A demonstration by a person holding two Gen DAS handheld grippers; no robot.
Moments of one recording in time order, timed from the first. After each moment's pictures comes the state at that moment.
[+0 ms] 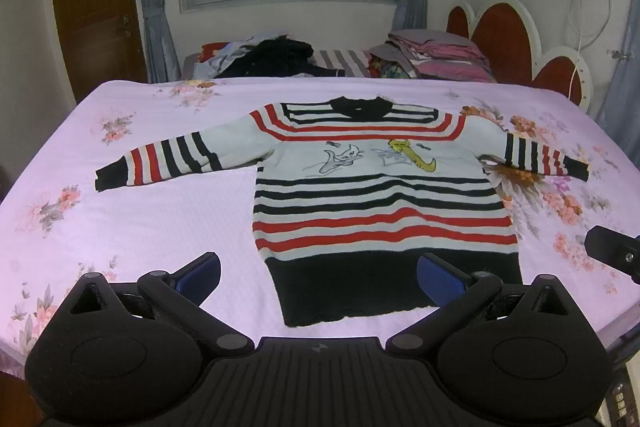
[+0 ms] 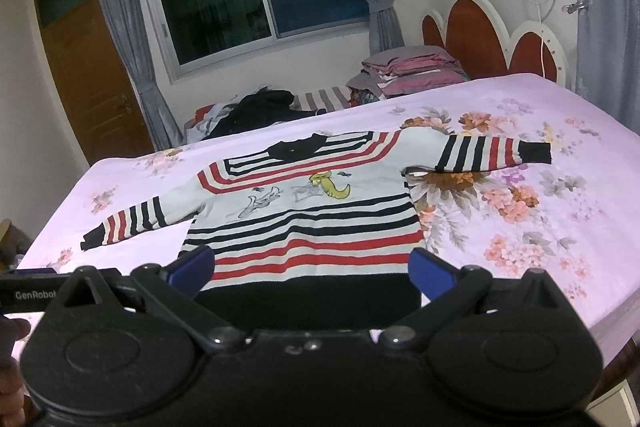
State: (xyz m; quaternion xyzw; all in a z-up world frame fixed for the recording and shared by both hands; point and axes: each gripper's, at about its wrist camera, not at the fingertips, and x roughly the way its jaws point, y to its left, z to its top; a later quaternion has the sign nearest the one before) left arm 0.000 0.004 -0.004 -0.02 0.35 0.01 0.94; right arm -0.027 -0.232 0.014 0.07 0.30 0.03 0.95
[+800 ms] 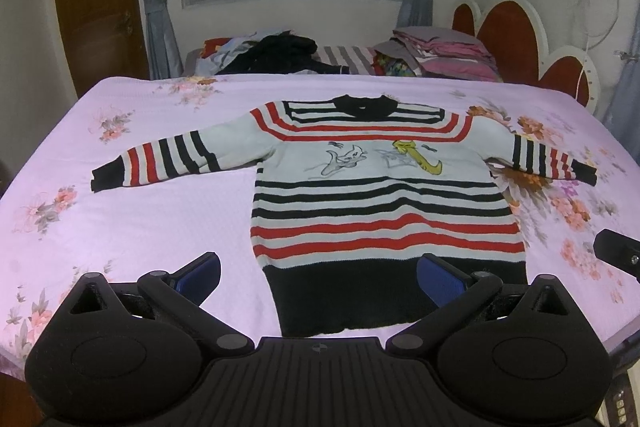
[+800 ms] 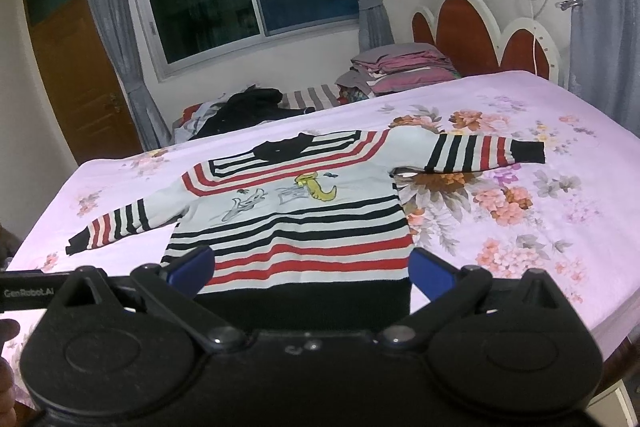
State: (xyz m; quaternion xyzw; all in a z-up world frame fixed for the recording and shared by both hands) left arm 0.027 0.000 -0.006 -0.03 0.36 0.01 0.93; right arm -0.007 -0.245 0.009 0.07 0.31 0.01 0.95
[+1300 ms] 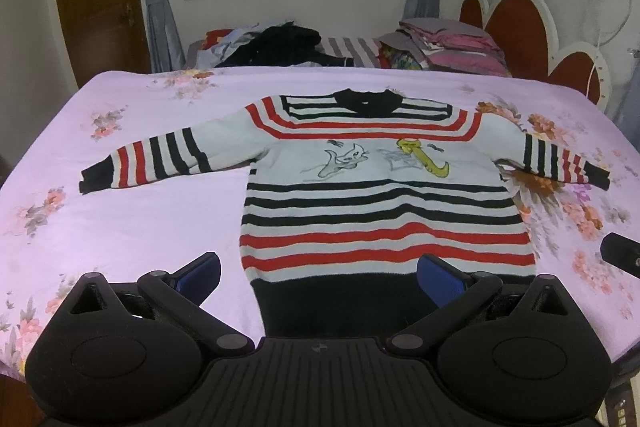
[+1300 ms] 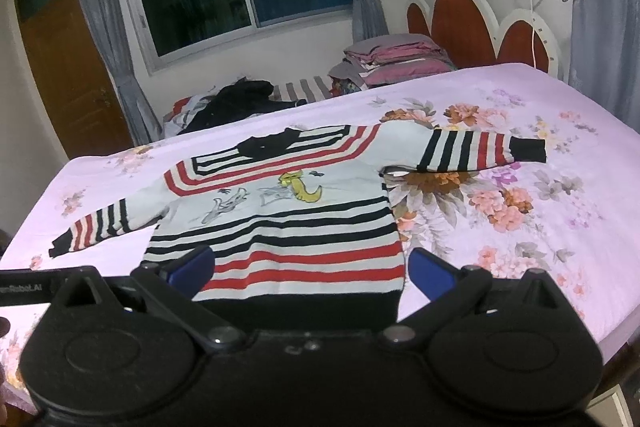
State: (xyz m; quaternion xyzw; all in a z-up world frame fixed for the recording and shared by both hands) left arm 0.069 -0.017 -0.018 -0.03 0.38 0.03 0.93; right arm 0.034 -0.267 -0.005 0.07 0.32 0.00 0.94
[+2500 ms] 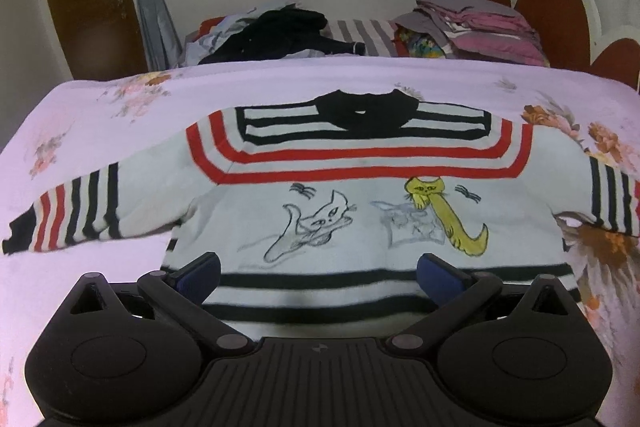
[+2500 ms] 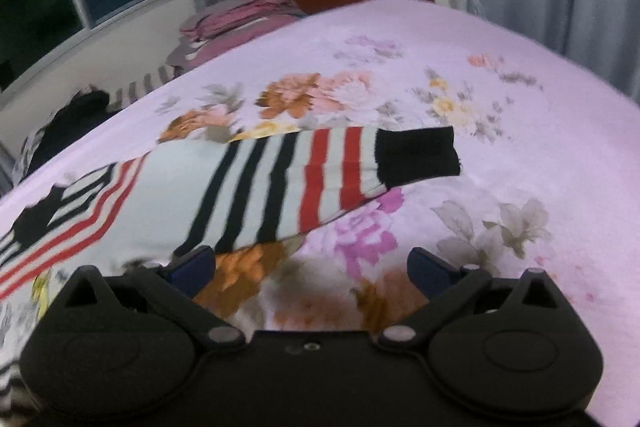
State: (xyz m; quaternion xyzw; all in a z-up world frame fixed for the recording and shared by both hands) left arm 0.291 -0.093 -0.083 -0.01 0.39 0.06 0.92; right arm 0.277 -0.519 -0.120 0.15 0.38 -0.19 0.89
